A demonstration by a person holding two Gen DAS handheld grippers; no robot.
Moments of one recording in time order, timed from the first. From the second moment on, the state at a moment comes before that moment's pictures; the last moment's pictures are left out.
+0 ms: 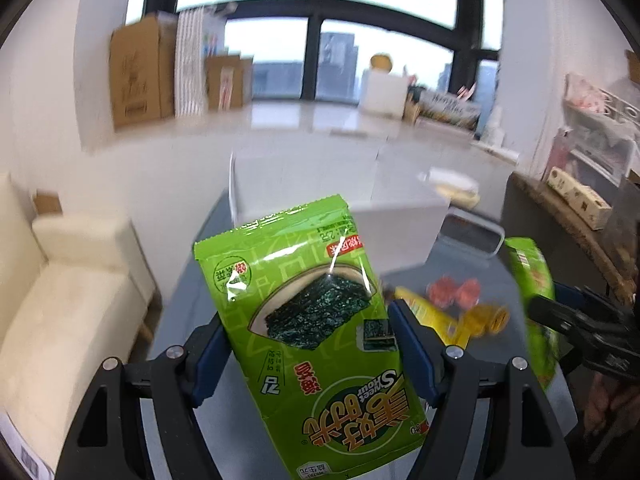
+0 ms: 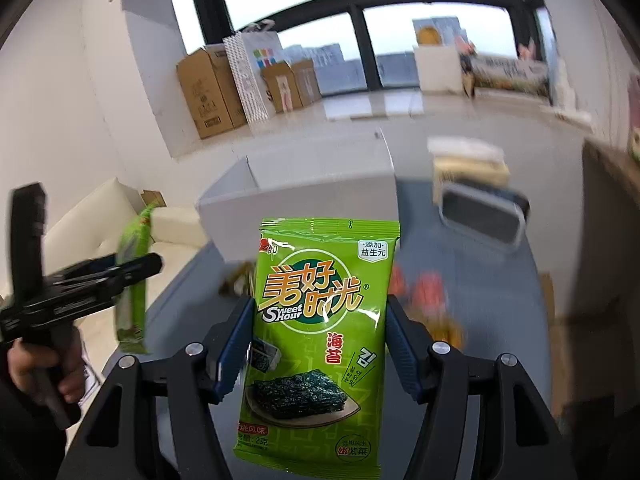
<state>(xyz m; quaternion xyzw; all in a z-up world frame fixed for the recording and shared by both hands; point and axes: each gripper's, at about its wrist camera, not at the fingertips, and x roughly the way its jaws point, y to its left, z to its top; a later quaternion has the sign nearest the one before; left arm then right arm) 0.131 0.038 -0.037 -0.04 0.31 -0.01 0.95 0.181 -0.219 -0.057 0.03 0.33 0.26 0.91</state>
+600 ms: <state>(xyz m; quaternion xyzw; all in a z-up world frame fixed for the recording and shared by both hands) 0.325 0.076 0.015 -0.02 0.29 -0.01 0.96 0.389 -0.110 0.001 -0.01 0.31 0.26 0.91</state>
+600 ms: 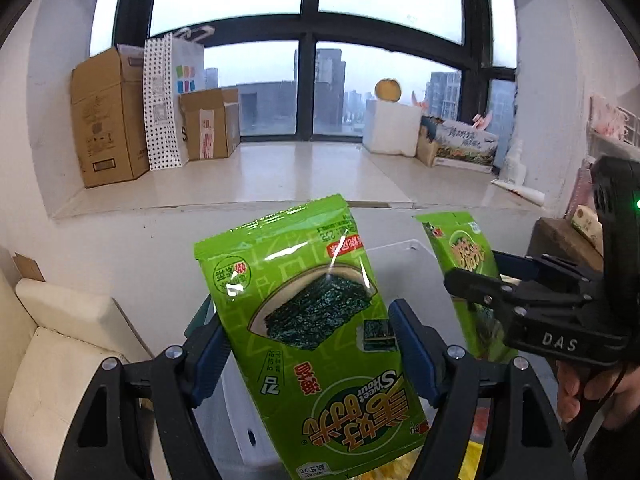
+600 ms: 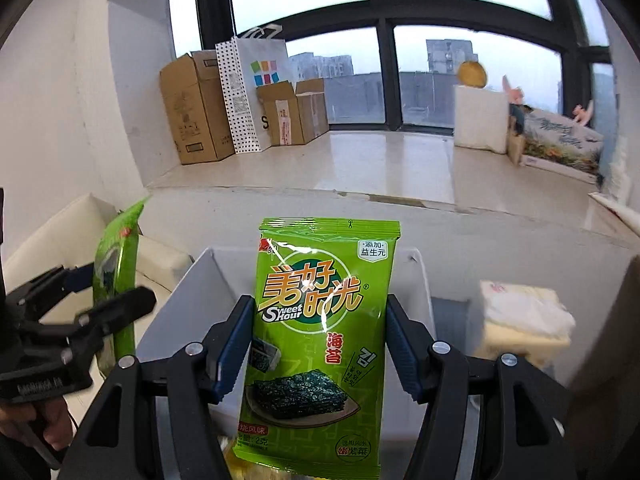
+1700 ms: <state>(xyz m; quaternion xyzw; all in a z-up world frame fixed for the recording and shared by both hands) 0.136 0.051 -0.050 -0.08 0.30 -0.05 0.95 0.211 -0.229 -0.061 0.10 0.32 0.24 0.91</state>
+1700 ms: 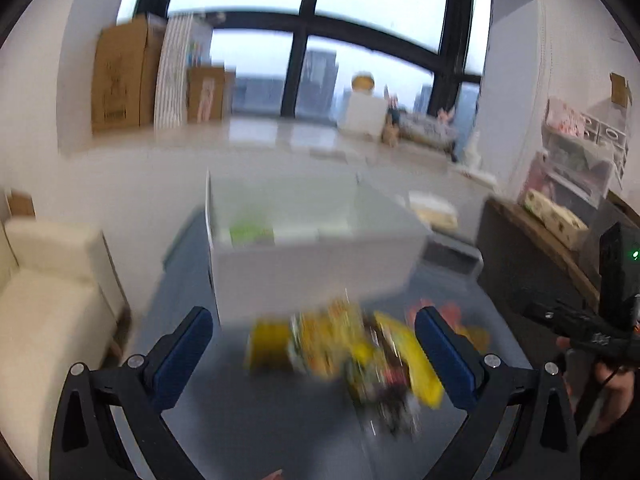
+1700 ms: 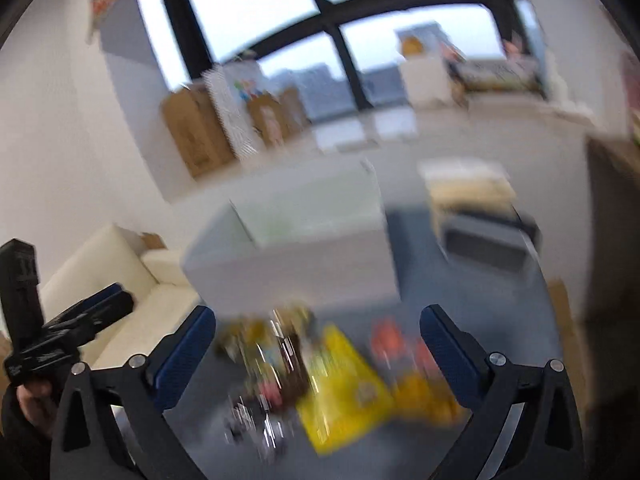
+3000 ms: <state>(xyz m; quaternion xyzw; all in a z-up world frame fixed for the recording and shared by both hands) 0.071 0.083 -0.087 -0.09 0.32 -0.05 0.94 0.224 -0.131 -0.144 0.09 0.43 0.19 0.88</state>
